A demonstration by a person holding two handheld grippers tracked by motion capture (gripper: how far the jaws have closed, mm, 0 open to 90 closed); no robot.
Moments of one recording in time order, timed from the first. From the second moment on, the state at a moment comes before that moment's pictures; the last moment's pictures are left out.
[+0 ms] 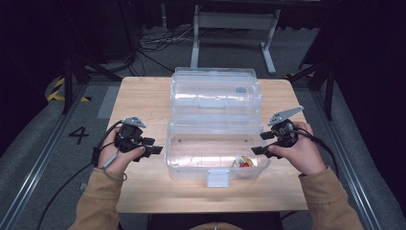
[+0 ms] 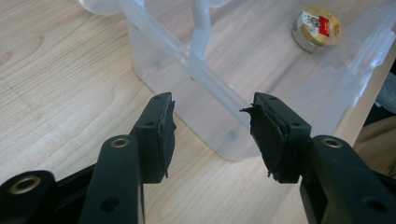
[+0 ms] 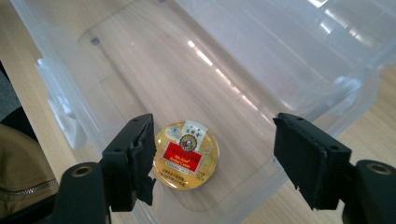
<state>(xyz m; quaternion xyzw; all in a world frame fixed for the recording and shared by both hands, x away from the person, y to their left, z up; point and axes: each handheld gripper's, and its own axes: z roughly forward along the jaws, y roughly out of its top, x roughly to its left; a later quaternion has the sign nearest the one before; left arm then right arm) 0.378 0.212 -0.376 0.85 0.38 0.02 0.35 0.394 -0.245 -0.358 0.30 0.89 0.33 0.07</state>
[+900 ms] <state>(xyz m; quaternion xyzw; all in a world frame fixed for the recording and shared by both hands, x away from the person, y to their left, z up) 0.360 0.208 -0.371 0.86 0.36 0.01 0.37 0.442 -0.237 -0.312 0.25 0.87 0.40 0.12</state>
